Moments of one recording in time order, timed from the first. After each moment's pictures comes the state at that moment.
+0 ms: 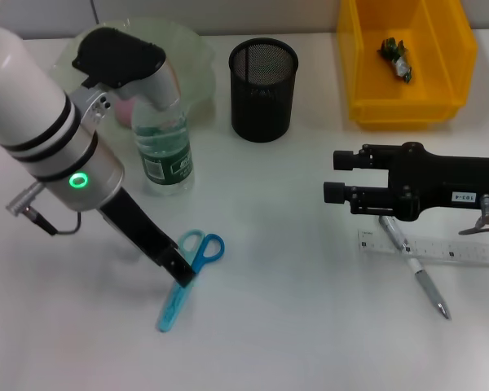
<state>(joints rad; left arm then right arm) -0.73 -2.08 1.46 1.14 2.55 1.66 -2.69 0.56 2.08 -0.60 -0.60 -2.04 -1.68 1.38</state>
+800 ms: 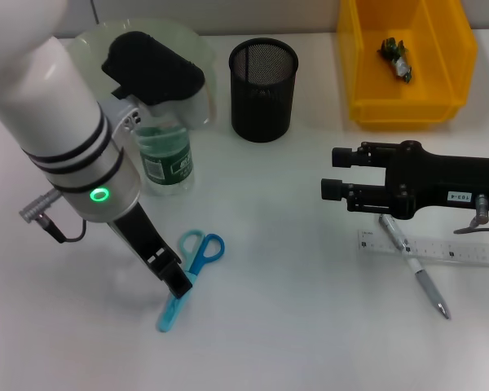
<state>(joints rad) -0.72 -2.08 1.66 1.28 2.60 1.69 -2.83 0.56 2.08 -0.60 -0.58 -2.03 -1.66 1.35</state>
